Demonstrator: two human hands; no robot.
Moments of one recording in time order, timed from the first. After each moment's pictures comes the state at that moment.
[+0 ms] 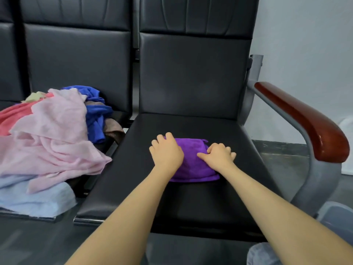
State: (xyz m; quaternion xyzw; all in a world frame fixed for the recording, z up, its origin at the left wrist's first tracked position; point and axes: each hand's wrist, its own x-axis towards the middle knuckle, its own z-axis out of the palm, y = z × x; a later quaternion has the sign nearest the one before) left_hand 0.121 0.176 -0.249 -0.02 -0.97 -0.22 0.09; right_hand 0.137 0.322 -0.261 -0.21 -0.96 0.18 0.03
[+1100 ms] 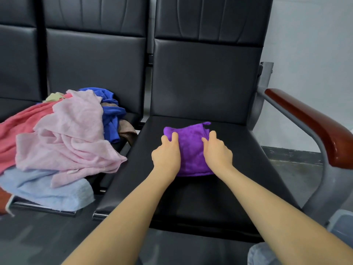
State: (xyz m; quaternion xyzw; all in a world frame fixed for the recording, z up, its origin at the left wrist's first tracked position) left_hand 0.123 0.134 -0.251 -0.05 -0.98 -0.13 0.13; right_hand 0.135 0.269 -0.244 -0.14 -0.97 0.12 0.18
